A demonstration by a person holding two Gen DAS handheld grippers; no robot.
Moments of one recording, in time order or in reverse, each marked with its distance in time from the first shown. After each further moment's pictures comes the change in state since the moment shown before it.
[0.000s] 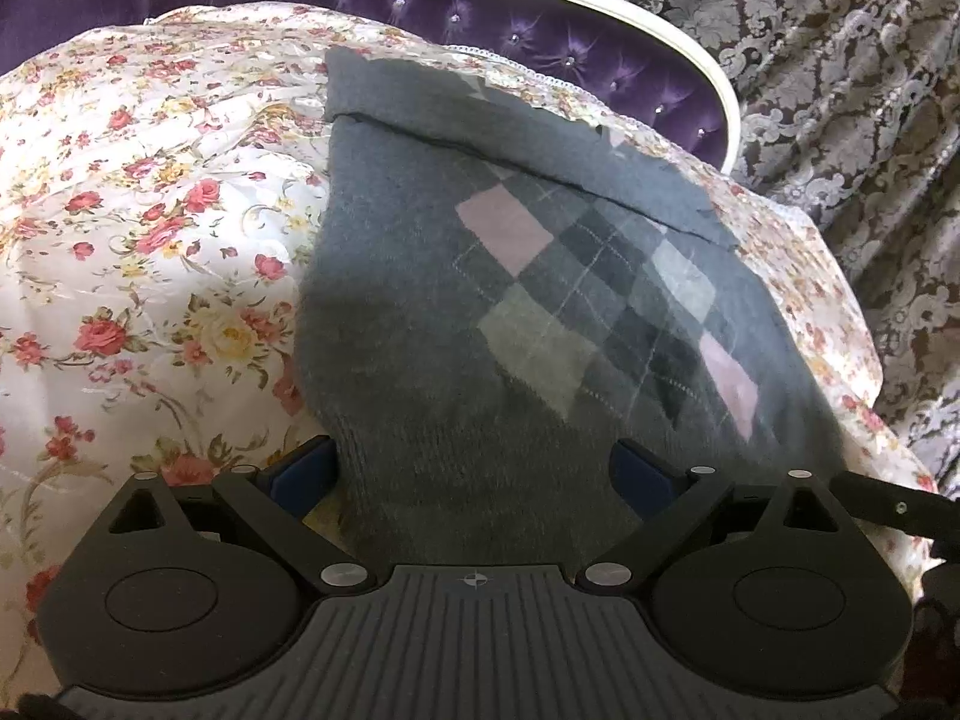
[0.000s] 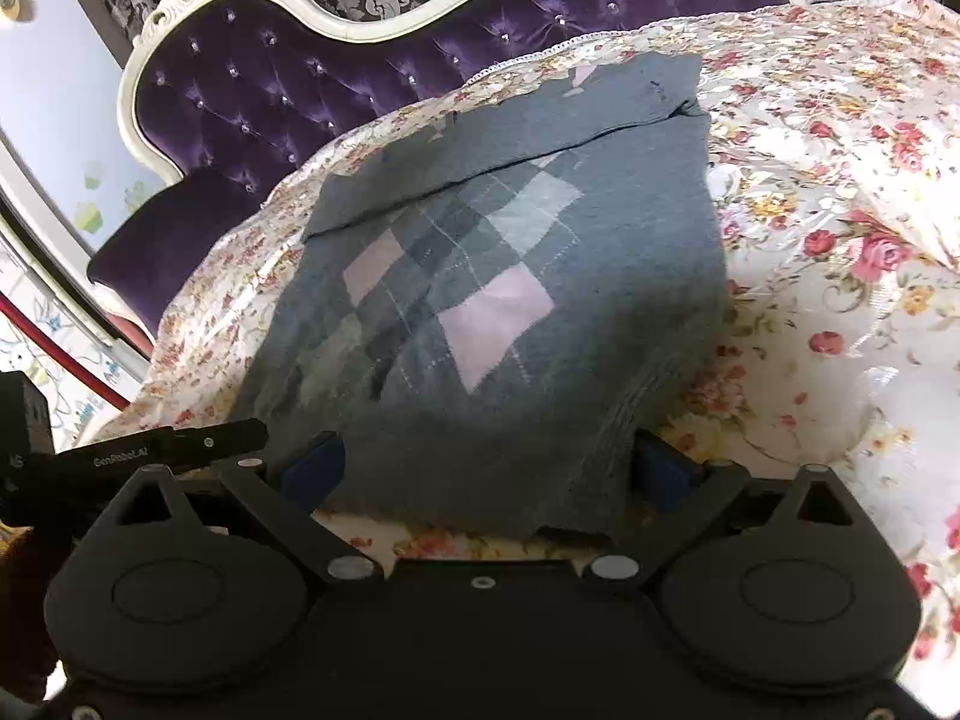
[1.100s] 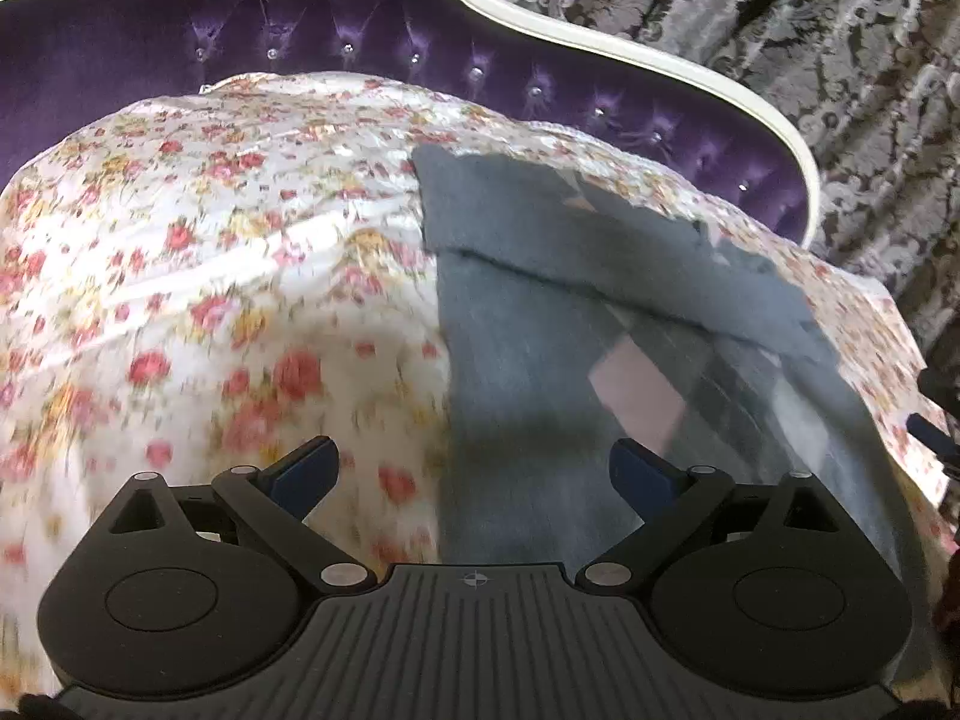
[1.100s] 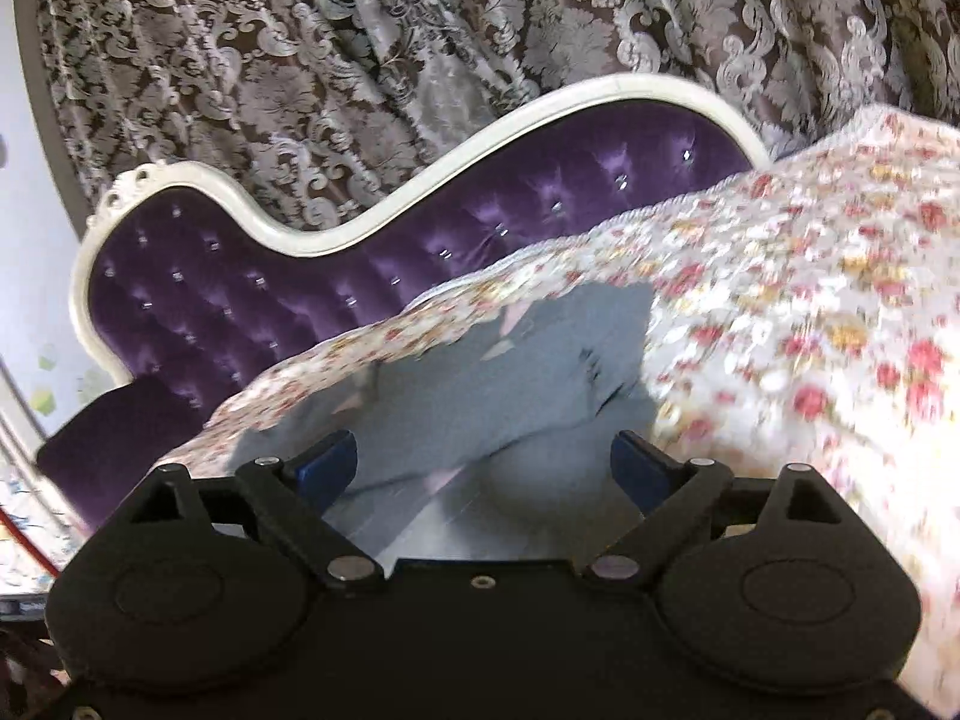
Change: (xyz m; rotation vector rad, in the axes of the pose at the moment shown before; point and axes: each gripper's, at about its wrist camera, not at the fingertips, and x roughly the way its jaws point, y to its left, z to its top) left arm 0.005 0.036 0.068 0.001 -0.091 0.135; right arm 0.039 -0.061 0.097 0.045 -0.385 -0.017
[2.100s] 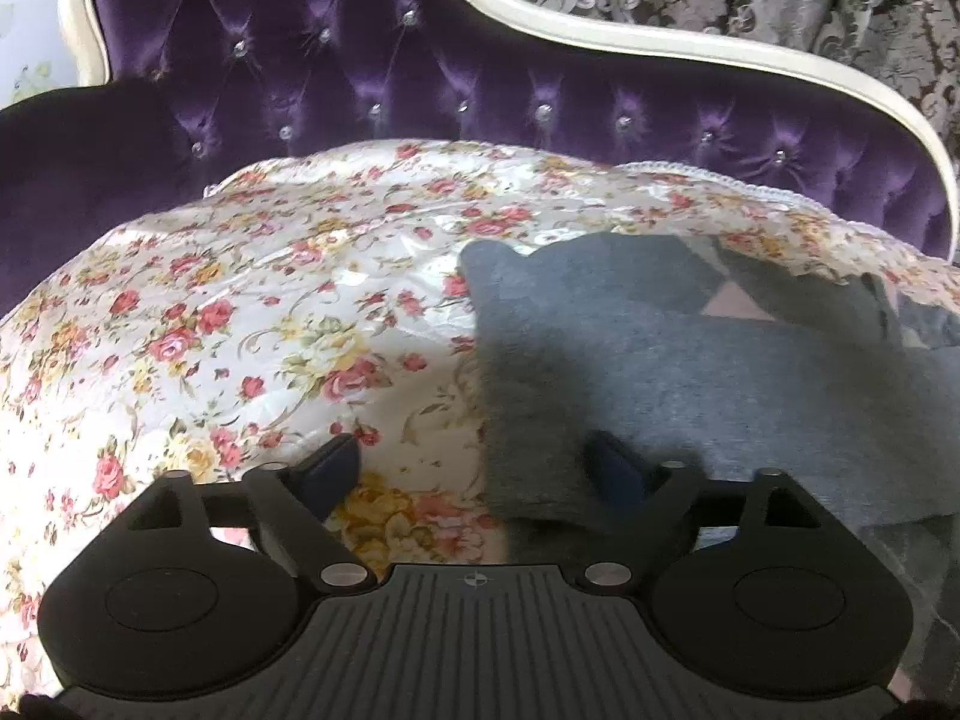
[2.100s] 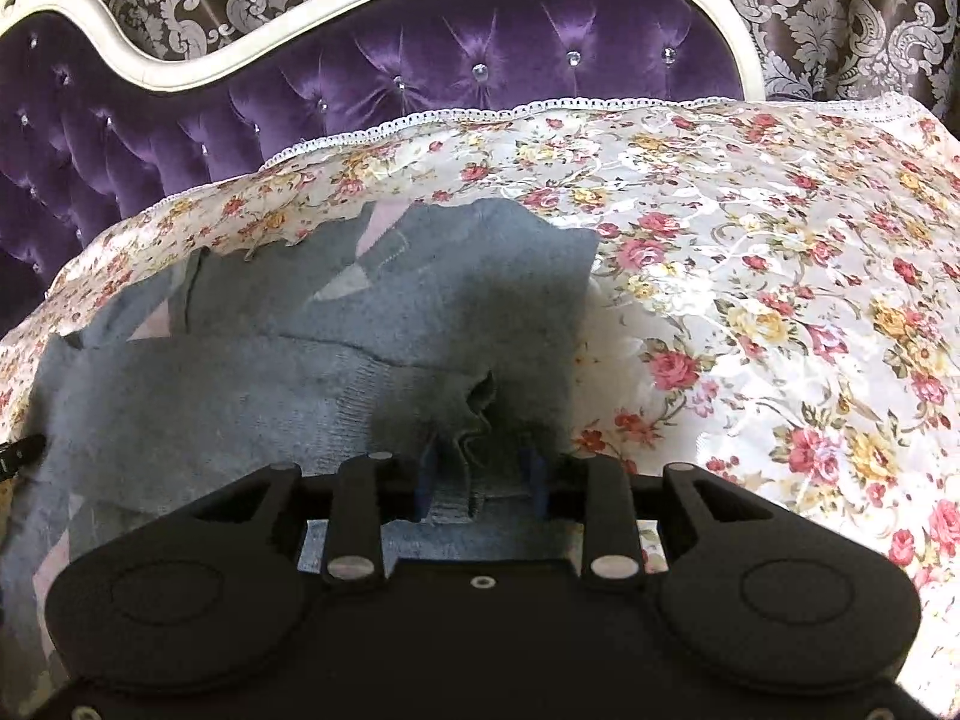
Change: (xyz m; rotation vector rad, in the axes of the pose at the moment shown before) left arm 0.137 -0.006 0.097 0.092 -0.091 0.270; right arm 0.132 -0.023 0.054 -0.158 0.334 -0.279
